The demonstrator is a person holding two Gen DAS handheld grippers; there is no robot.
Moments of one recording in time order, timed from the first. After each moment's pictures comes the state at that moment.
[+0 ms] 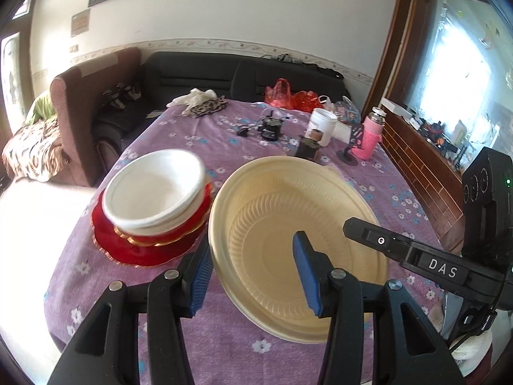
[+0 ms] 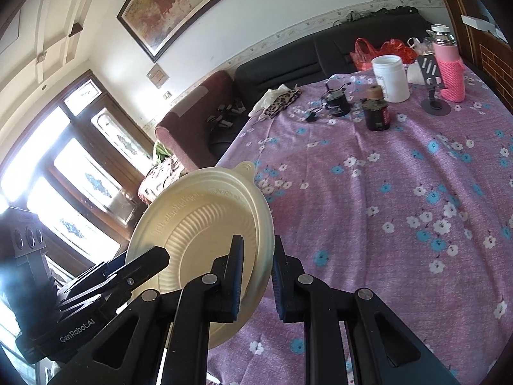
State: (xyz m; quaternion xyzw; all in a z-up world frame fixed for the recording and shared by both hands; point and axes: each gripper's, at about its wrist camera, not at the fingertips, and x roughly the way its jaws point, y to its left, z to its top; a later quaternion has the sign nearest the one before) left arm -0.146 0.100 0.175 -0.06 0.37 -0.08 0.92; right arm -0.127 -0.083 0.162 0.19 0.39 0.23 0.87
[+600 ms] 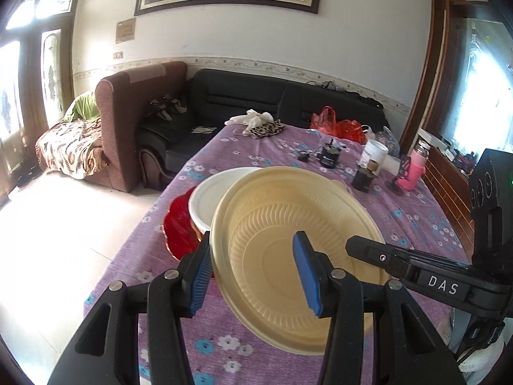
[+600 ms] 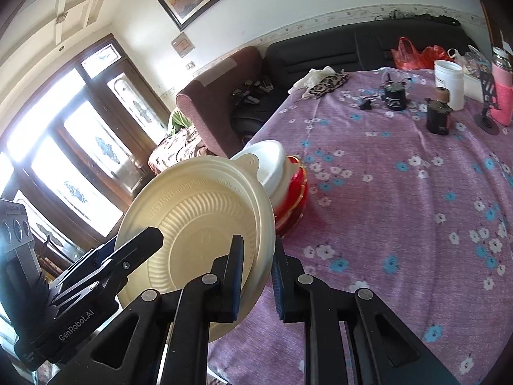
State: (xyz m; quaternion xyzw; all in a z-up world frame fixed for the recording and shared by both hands) left arm -0.158 0.191 0.172 -0.07 0.32 0.00 0.94; right arm -0.101 0.025 0.156 0.13 0.41 0.28 0.86
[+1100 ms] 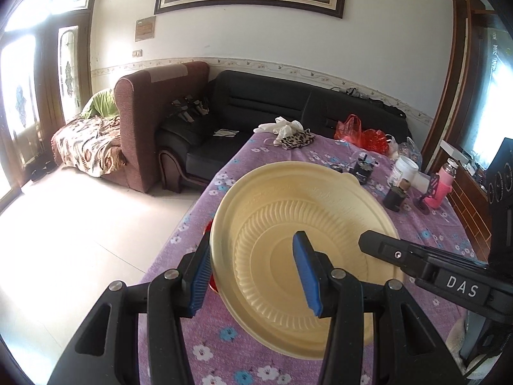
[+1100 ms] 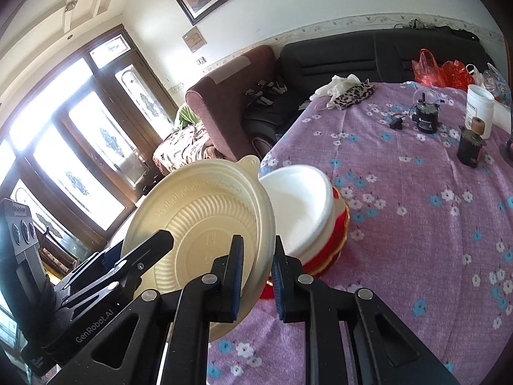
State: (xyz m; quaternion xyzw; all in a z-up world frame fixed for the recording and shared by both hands) left arm -0.117 0.234 0.181 -0.08 0.32 0.05 0.94; right arm -0.054 0.080 0.177 0.11 0.40 0.30 0.86
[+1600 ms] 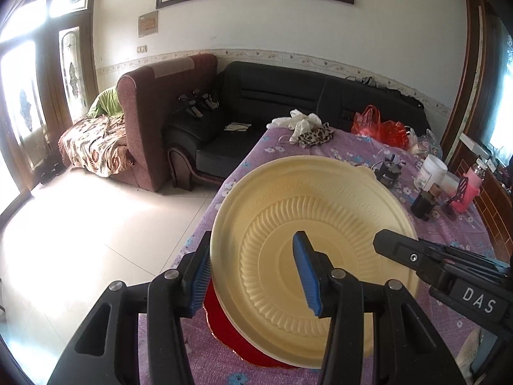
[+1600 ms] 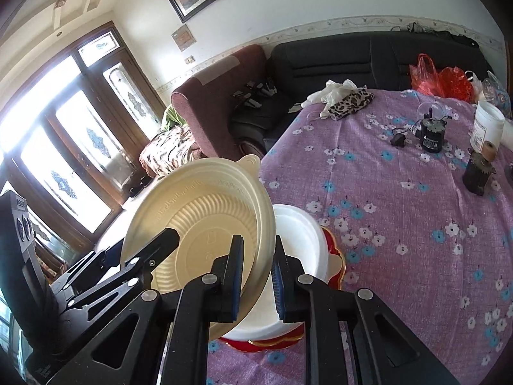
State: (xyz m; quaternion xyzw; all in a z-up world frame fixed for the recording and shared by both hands) left arm -0.040 0.241 0.161 -0.06 0.35 0.08 0.93; right arm 0.015 0.096 0.165 0.10 0.41 0.27 0.86
